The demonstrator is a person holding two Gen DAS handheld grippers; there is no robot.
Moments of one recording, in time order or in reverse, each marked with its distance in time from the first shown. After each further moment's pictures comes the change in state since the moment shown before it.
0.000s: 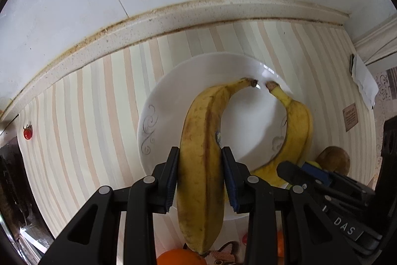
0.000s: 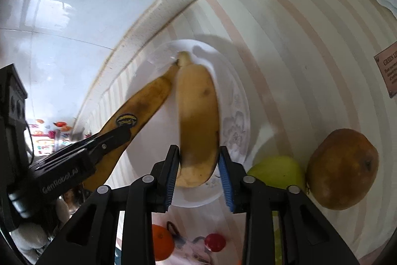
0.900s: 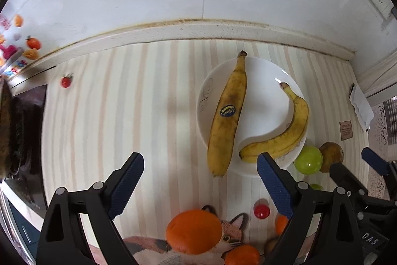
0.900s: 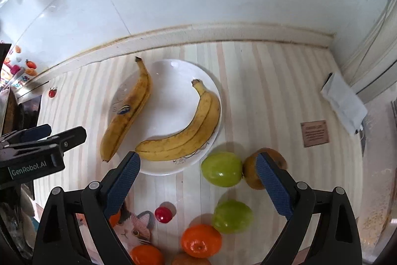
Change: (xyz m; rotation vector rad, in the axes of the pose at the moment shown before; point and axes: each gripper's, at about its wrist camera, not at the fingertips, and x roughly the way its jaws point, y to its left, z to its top) left arm -0.075 0.052 -0.083 -0.222 -0.165 0.036; right arm -0.098 0.079 -0.057 -0.430 -0.215 -0.394
